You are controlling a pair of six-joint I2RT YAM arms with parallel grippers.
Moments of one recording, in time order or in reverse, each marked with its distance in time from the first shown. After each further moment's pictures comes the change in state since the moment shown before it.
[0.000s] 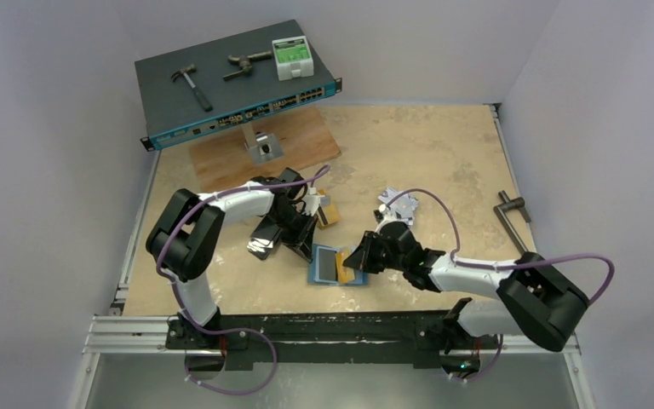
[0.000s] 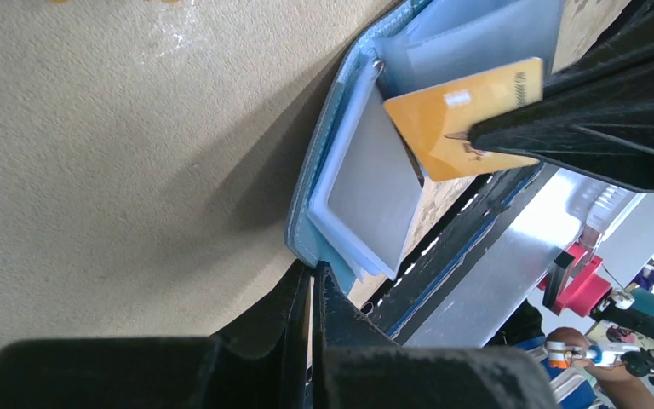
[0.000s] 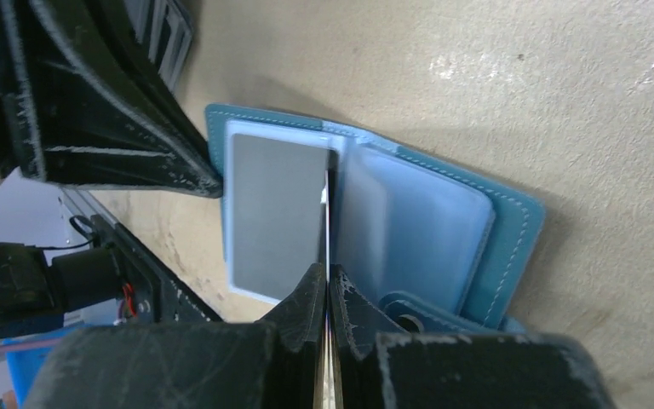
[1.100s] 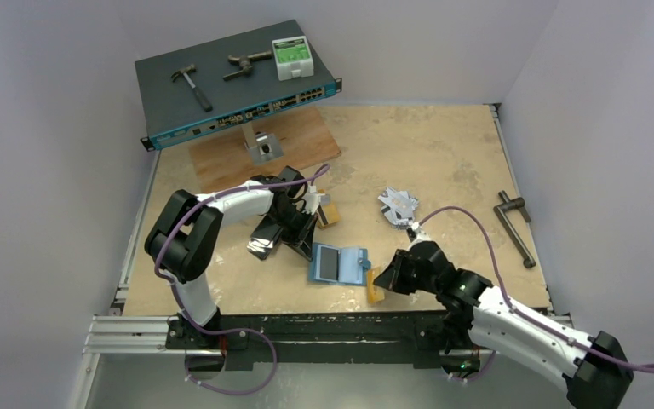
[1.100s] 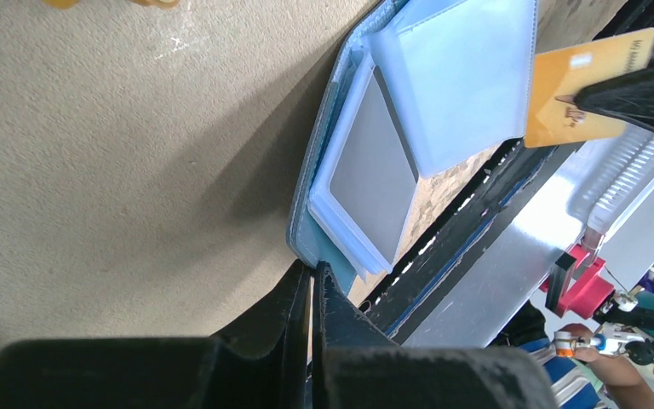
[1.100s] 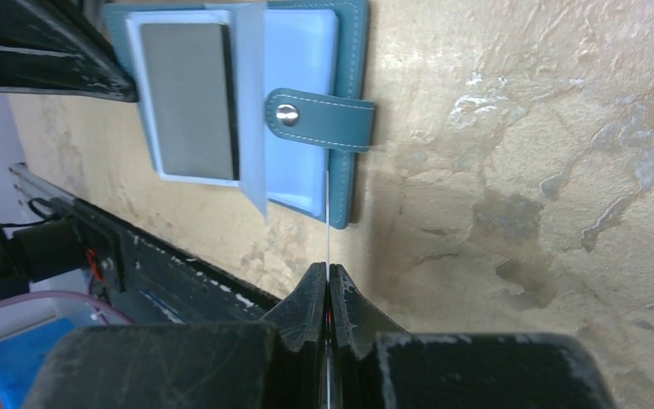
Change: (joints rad) left arm 0.000 -0.011 0.012 -0.014 -0.008 0.000; right arm -0.002 -0.682 -0.085 -0.687 0.092 0.036
